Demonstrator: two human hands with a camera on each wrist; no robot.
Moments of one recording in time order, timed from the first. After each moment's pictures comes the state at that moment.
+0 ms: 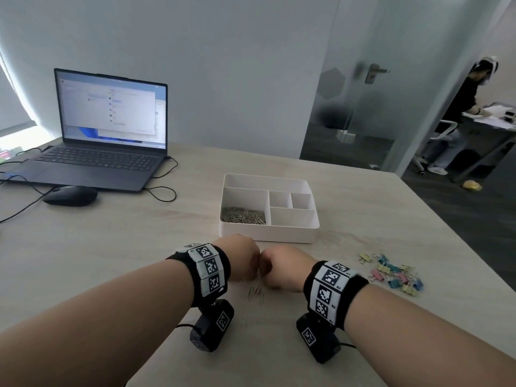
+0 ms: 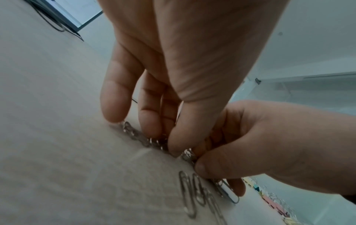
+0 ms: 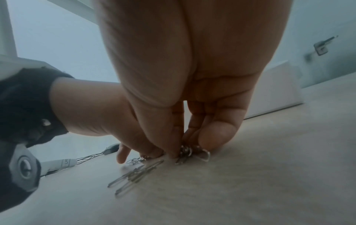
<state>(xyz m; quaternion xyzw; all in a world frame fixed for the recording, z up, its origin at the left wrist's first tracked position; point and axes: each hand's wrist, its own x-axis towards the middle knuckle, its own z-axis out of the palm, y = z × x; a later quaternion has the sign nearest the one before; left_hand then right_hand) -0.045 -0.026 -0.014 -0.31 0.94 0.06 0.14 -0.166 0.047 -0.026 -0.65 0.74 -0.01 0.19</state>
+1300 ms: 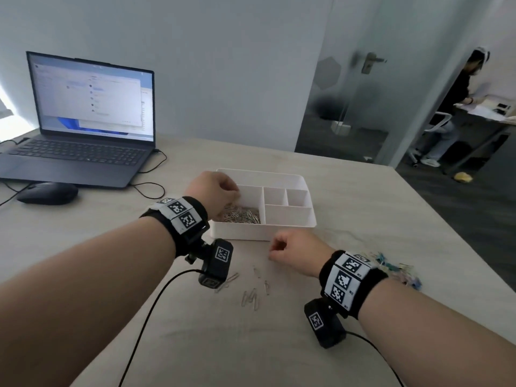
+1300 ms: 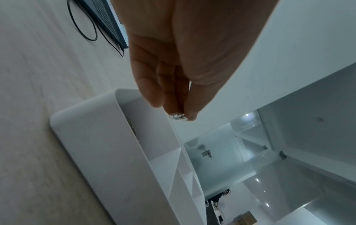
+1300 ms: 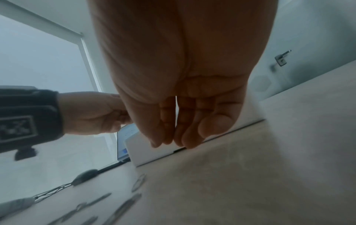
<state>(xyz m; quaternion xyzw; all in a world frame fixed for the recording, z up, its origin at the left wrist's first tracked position) -0.045 -0.111 0.018 -0.43 0.76 0.39 -0.28 -0.214 0.041 -0.025 -0.60 0.76 -0.15 0.20</state>
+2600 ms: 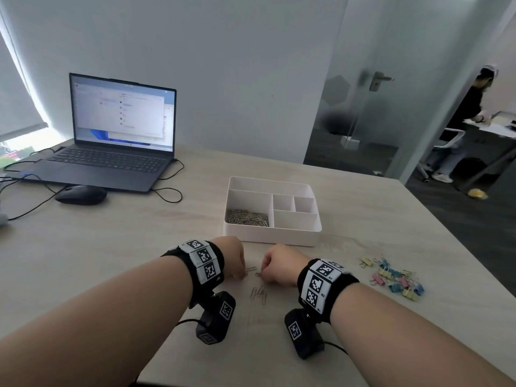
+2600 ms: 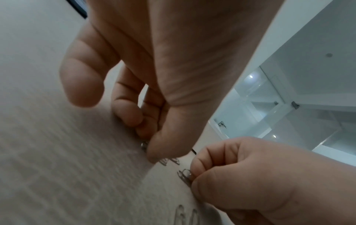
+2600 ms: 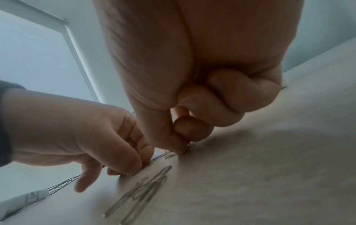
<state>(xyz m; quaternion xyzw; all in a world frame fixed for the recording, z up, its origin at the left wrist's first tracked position) -0.023 -0.040 -0.017 -0.43 0.86 0.26 0.11 -0.159 0.040 -0.025 -0.56 0.78 -0.05 0.26</state>
